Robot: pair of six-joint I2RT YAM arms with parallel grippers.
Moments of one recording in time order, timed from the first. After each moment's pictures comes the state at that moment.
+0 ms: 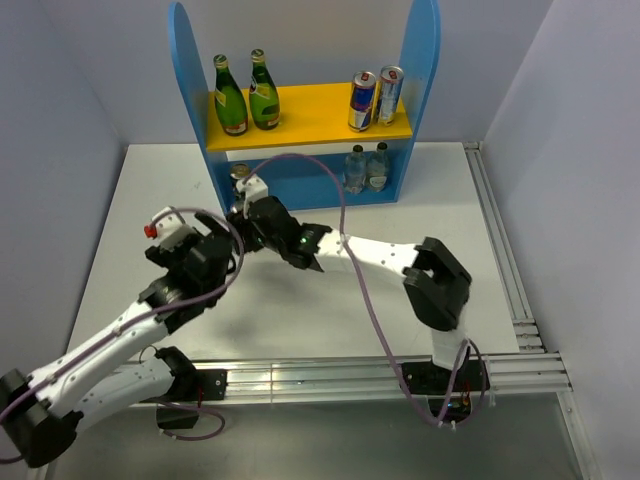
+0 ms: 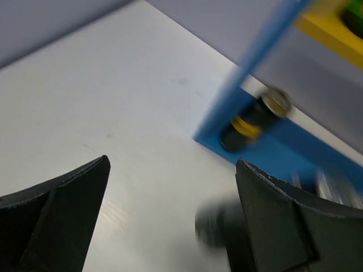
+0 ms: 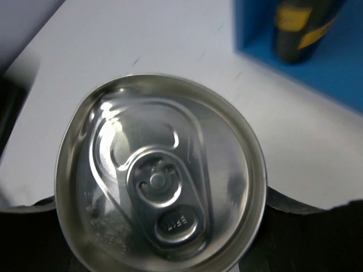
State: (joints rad) left arm -0.74 0.90 0.70 -0.25 -1.25 -0.78; right arm 1.01 1.88 1.44 -0.01 0.17 0.34
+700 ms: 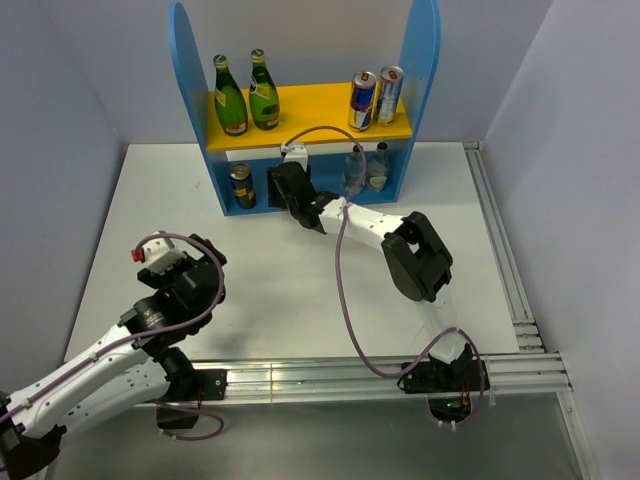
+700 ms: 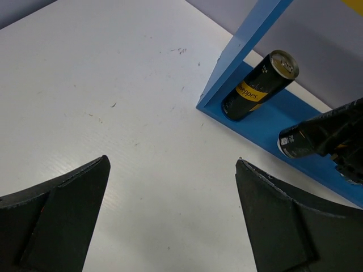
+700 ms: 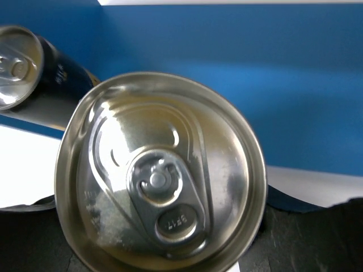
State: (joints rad) left arm -0.85 0.67 0.62 -0.55 -1.19 -0.97; right arm 0.76 2.10 1.63 -0.04 0.42 0.40
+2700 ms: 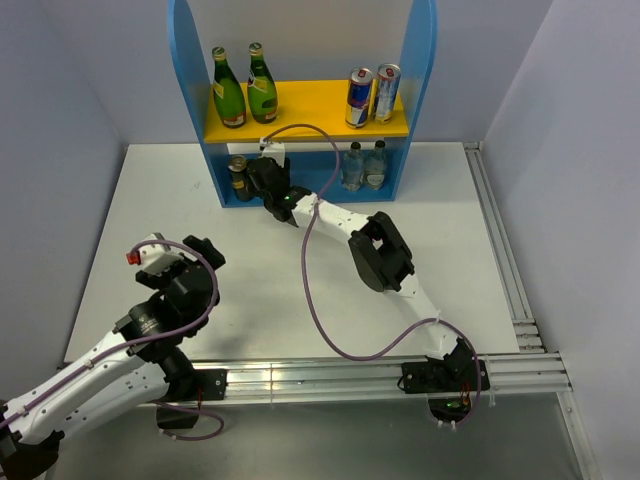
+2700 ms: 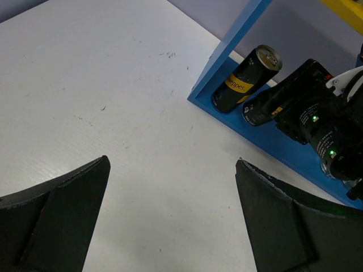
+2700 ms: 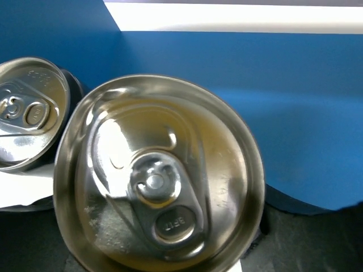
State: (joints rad) left arm -0.85 0.60 0.59 -0.47 -1.17 -0.90; right arm 0.79 2.46 2.09 -0.06 0.52 0.40
